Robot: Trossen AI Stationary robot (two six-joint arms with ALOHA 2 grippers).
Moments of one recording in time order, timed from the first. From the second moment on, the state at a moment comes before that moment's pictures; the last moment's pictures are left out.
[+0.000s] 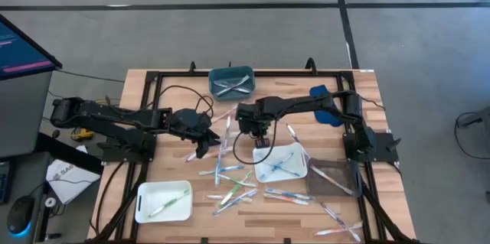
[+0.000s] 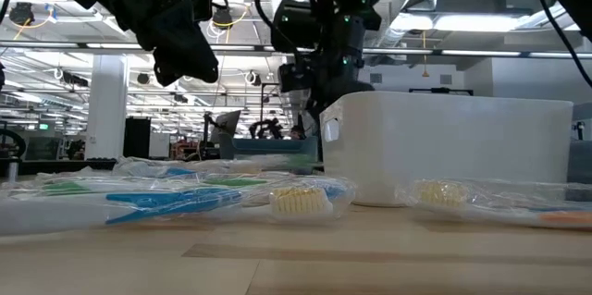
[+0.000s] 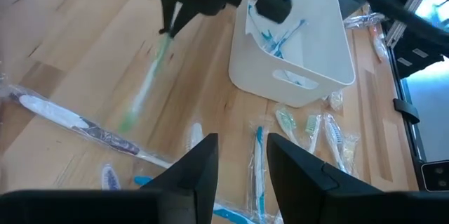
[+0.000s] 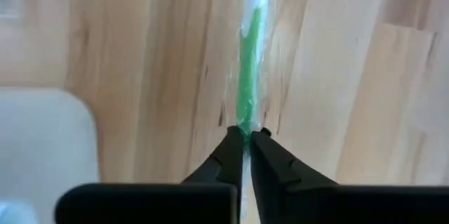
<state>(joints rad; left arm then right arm) 0.01 1.12 0.60 -0.11 0.05 -0.43 -0.12 2.09 1.59 -0.88 0.00 -0.31</state>
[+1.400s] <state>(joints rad) 0.07 1.31 0.72 -0.03 0.00 -0.05 -0.03 2.08 1.96 -1.13 0.13 -0.09</state>
